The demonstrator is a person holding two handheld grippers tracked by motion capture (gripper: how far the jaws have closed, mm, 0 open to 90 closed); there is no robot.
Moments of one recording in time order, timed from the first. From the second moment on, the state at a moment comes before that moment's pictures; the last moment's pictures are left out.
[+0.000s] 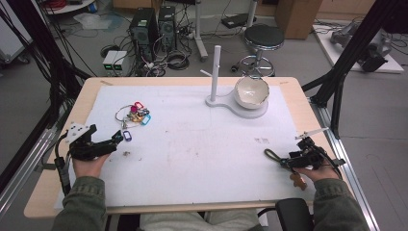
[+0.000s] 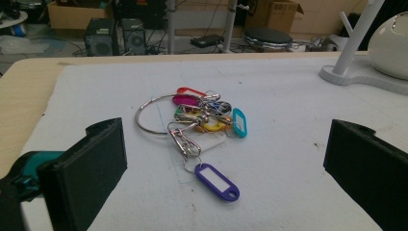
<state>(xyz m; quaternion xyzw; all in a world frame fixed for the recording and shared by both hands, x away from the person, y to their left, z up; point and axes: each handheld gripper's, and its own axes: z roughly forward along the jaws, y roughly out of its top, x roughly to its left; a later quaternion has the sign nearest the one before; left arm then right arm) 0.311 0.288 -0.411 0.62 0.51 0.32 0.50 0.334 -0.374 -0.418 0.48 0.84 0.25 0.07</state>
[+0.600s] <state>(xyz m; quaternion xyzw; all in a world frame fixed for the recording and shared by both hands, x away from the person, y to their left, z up) 0.309 0.287 -0.410 0.62 0.51 0.32 0.51 0.322 -0.363 -0.417 0.47 0.84 0.26 0.09</state>
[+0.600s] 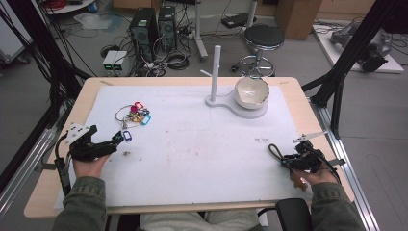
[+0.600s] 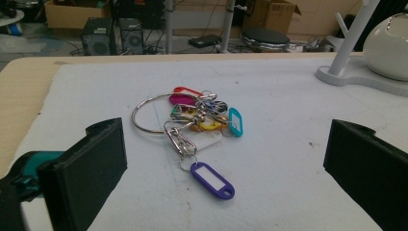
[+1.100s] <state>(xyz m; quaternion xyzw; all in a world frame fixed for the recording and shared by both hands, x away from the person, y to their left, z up) 0.308 0.287 -0.410 0.62 0.51 0.31 0.51 0.333 -0.342 -0.401 0.46 0.83 0.29 0.08</state>
